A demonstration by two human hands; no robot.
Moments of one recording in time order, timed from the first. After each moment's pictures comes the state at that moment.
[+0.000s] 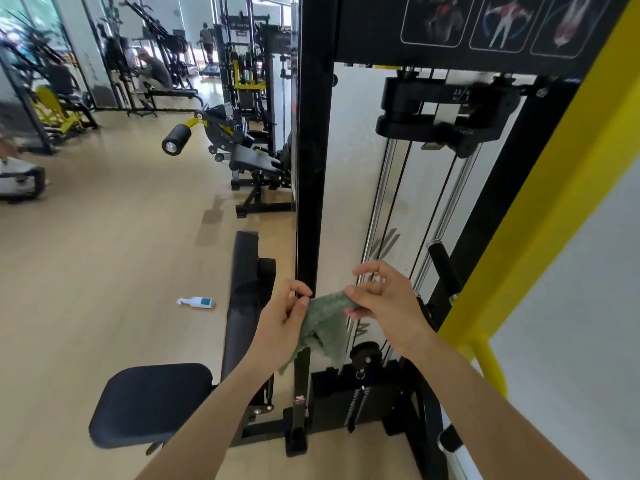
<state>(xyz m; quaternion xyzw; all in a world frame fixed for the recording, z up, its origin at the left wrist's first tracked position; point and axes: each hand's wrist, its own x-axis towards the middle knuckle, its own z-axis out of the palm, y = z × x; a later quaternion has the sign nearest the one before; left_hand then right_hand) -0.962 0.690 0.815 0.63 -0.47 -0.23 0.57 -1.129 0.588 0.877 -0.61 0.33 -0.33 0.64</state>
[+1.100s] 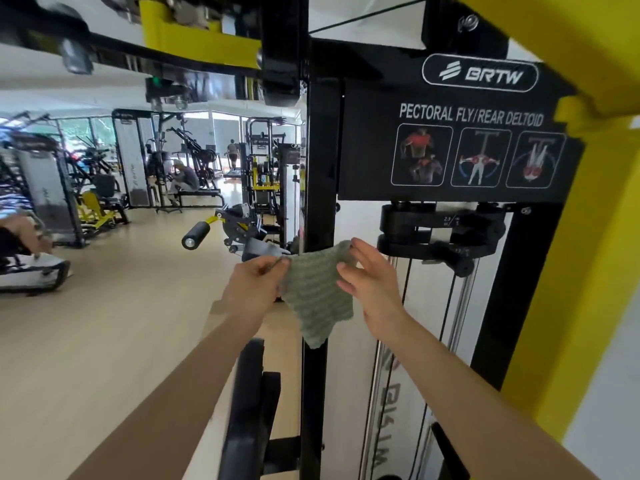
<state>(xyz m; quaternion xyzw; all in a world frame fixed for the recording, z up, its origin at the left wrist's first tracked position) -0.855 0.585 0.995 0.61 -0.36 -0.09 0.70 -1.030 0.503 1.013 -0.60 0.18 -0.47 0.61</state>
